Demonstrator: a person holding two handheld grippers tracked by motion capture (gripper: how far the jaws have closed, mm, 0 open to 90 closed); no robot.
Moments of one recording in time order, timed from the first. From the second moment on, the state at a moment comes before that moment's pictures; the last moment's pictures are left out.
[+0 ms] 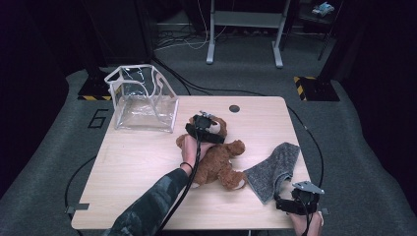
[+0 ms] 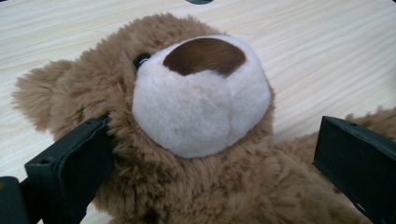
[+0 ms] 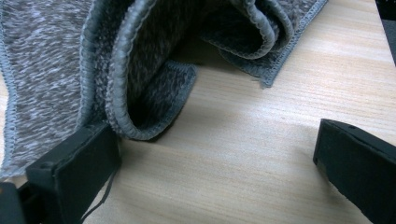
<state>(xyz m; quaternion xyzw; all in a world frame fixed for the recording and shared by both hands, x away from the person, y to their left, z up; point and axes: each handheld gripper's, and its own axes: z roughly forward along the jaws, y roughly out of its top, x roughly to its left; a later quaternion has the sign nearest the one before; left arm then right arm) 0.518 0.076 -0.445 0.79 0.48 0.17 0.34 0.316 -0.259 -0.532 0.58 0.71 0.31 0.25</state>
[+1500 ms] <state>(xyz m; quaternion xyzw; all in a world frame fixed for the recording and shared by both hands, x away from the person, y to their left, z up) 0.522 0.084 -0.477 0.81 0.46 0.18 0.33 0.317 -0.259 -0.532 0.58 0.71 0.31 0.25</state>
